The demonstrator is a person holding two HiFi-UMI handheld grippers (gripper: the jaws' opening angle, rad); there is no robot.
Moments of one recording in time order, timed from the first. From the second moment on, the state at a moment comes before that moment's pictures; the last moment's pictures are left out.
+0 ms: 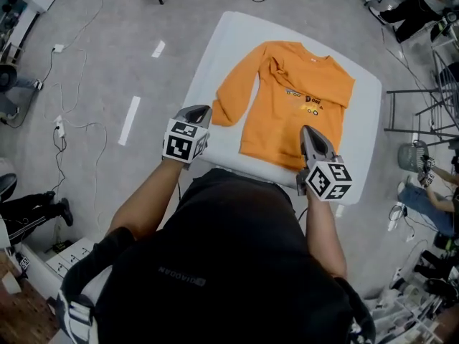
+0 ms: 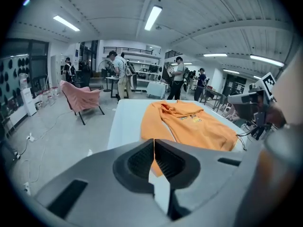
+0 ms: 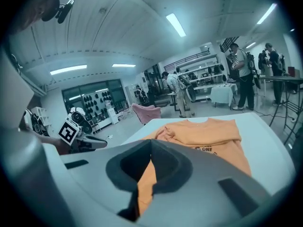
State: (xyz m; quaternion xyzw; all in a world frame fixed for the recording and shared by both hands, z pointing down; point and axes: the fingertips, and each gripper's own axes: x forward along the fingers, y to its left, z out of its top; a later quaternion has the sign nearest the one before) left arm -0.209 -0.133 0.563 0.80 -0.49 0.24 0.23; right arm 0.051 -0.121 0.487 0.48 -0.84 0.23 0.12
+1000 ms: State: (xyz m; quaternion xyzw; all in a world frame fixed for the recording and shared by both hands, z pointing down) left arm -0.253 -0.139 0.649 0.71 -0.57 0.24 0.33; right arm 0.063 -0.073 0.500 0.49 -0.83 0.22 0.15
